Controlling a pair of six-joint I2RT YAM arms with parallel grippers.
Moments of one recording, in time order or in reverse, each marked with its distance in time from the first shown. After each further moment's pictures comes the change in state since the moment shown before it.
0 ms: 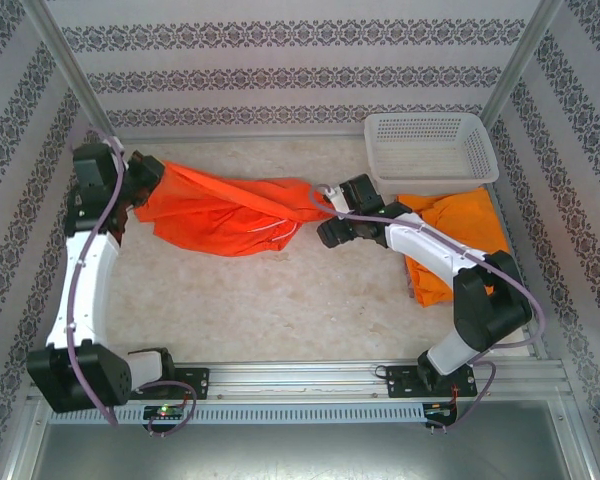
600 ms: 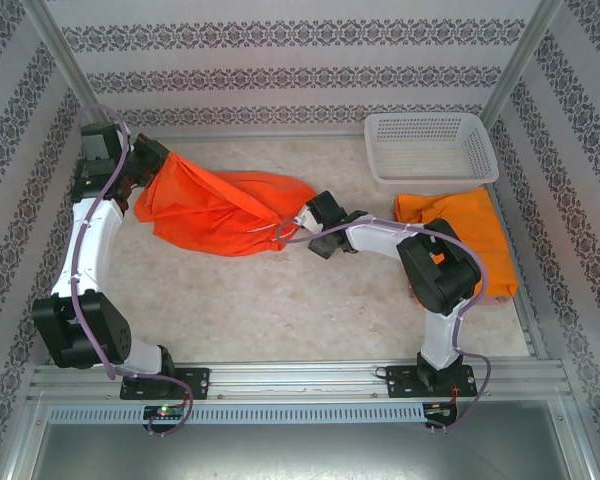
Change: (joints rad) left arm 0.006 0.202 0.122 0.022 0.037 -0.027; right arm 0.100 0.328 0.063 0.179 0.282 -0.389
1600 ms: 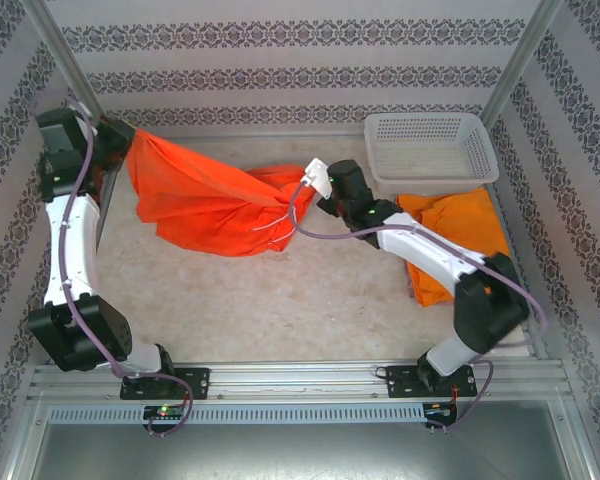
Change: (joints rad) left arm 0.151 -0.002 0.164 0.005 0.068 -0.004; right arm -0.011 -0.367 0.016 0.121 0.035 -0.061
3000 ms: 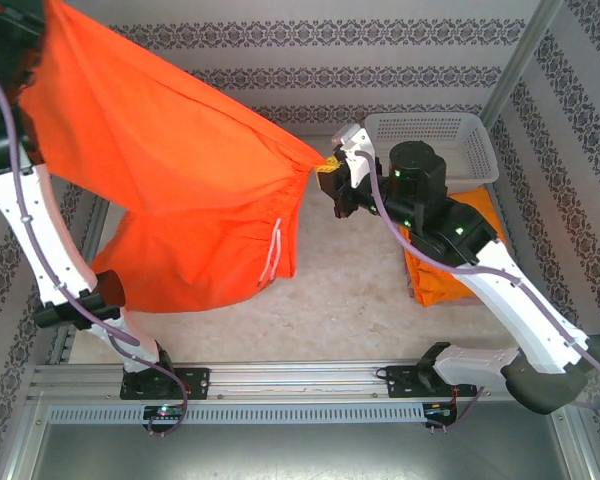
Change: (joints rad) left arm 0.058 0.314 1.032 -0.119 0.040 -0.168; right arm 0.087 -0.348 0.287 -0.371 -0.435 0.518
